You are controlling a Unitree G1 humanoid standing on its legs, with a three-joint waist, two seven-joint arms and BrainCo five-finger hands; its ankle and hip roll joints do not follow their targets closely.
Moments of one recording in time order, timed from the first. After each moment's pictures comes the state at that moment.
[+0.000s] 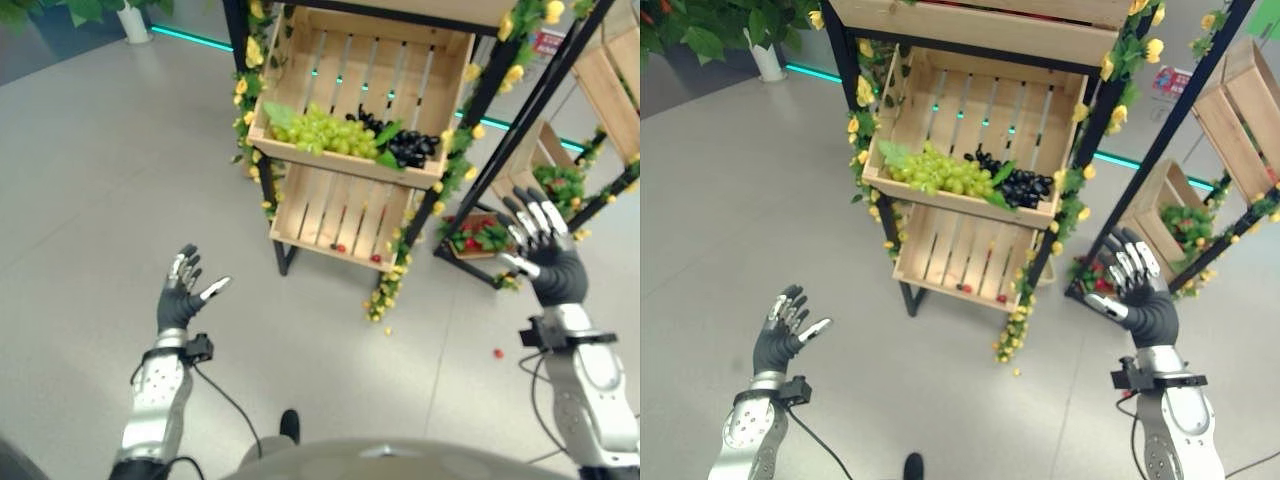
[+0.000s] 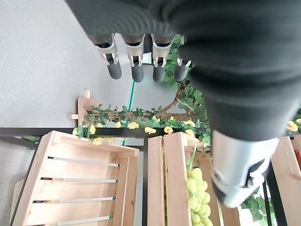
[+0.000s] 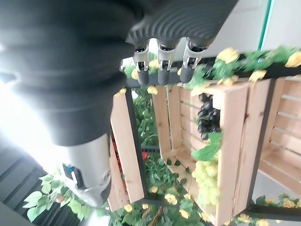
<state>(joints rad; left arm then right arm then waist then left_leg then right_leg) 0.22 0.35 0.06 0.14 -0.34 -0.32 0.09 0.28 -0.41 -0.15 -0.28 0.56 -0.28 0.15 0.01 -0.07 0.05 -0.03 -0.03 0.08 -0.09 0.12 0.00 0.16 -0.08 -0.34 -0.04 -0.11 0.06</state>
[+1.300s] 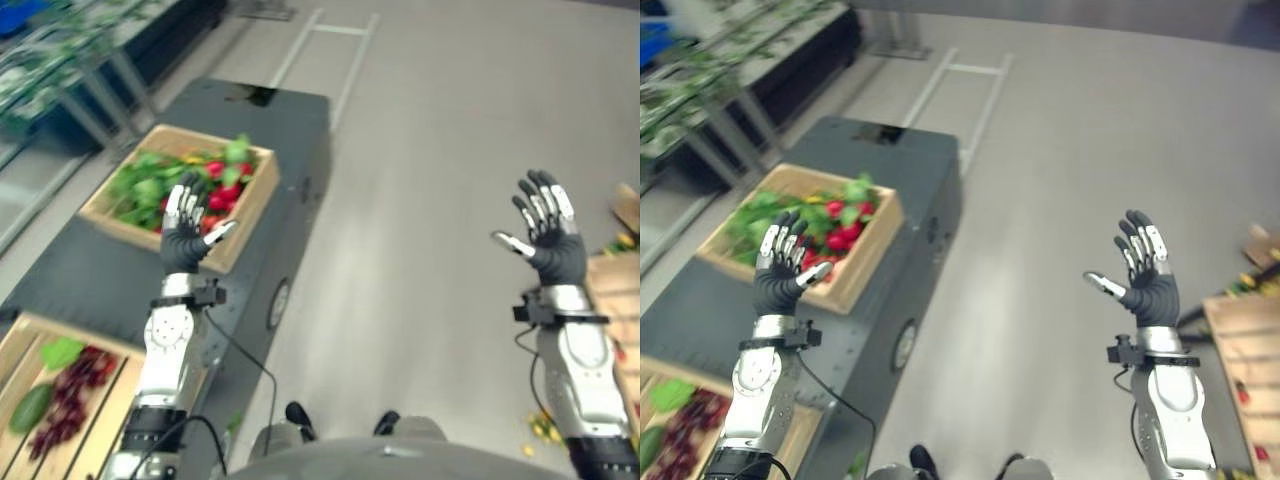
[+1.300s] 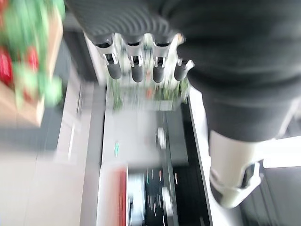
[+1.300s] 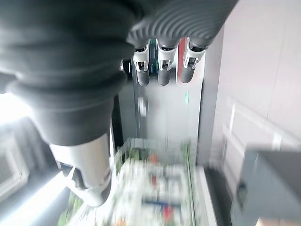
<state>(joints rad) 0.07 0.37 0.05 0.01 -0.37 -0.42 0.10 0.14 -0.41 -0.12 -0.17 0.38 -0.35 0.01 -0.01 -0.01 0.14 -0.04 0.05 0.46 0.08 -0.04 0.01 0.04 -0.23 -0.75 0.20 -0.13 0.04</state>
